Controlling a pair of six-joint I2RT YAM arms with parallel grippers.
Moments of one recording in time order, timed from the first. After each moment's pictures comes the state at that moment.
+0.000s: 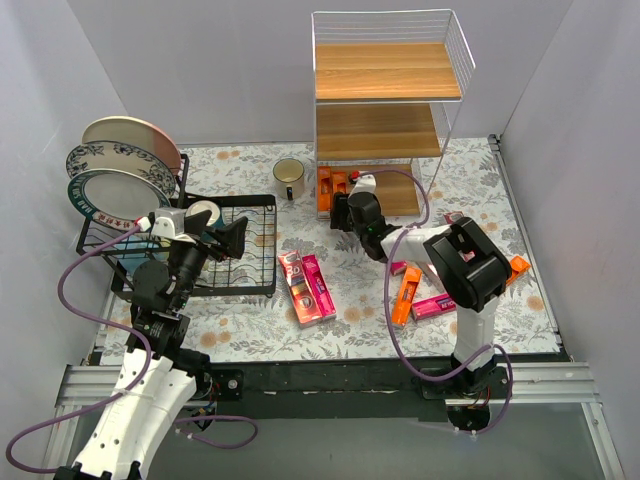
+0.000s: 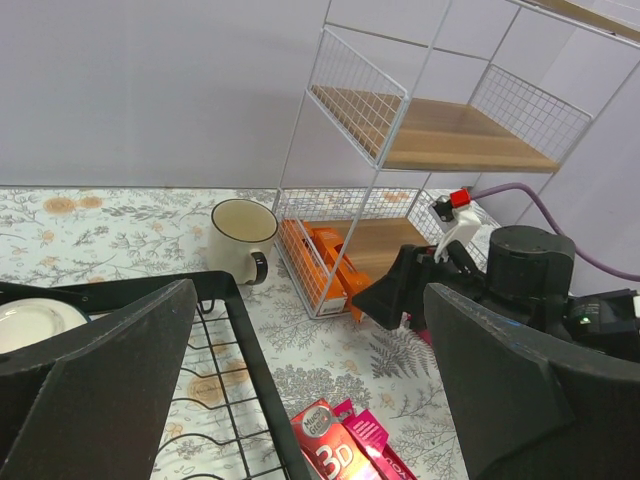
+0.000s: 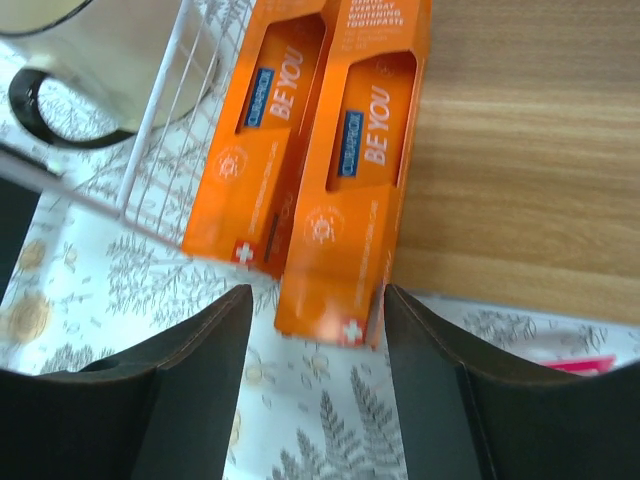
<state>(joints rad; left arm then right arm) -0.25 0.49 0.53 0.15 0.09 -0.31 0.65 1.95 1.04 0.49 0.27 0.38</state>
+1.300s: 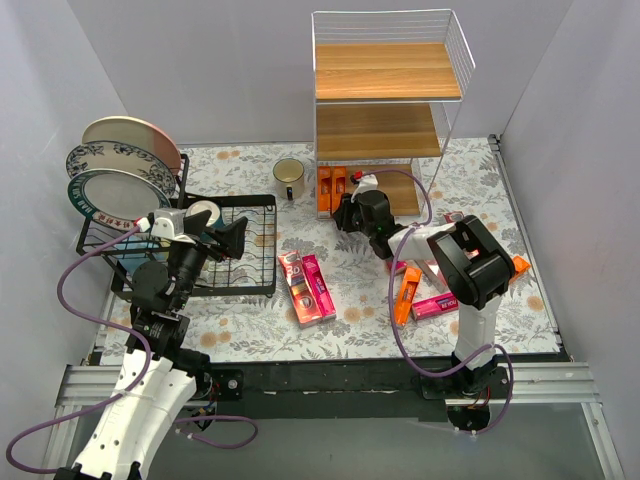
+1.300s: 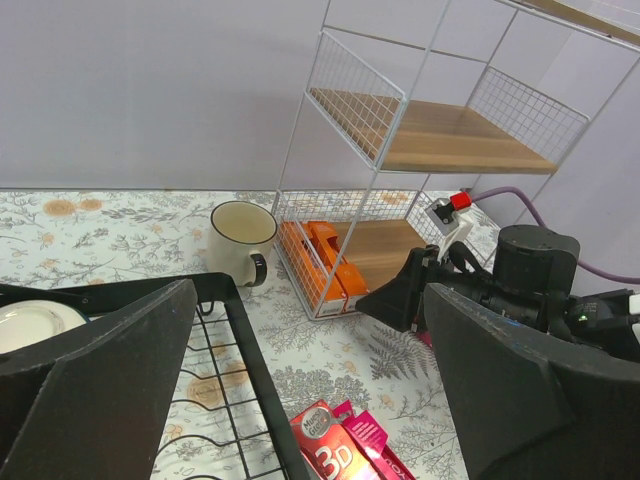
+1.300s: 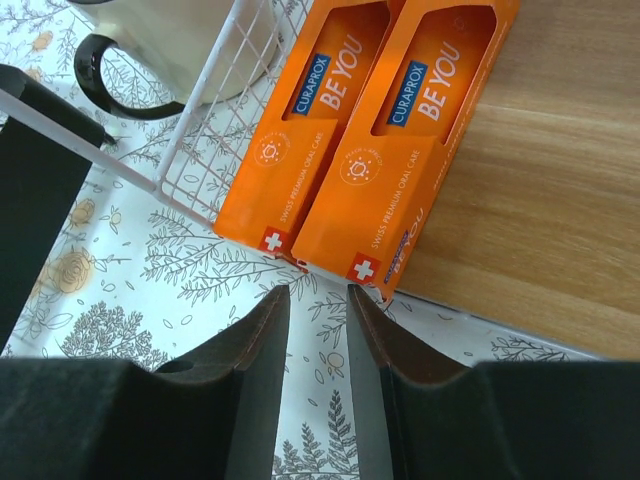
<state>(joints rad) -0.25 0.48 0.53 0.15 0.09 -0.31 0.59 1.94 0.99 0.57 0.03 0.34</state>
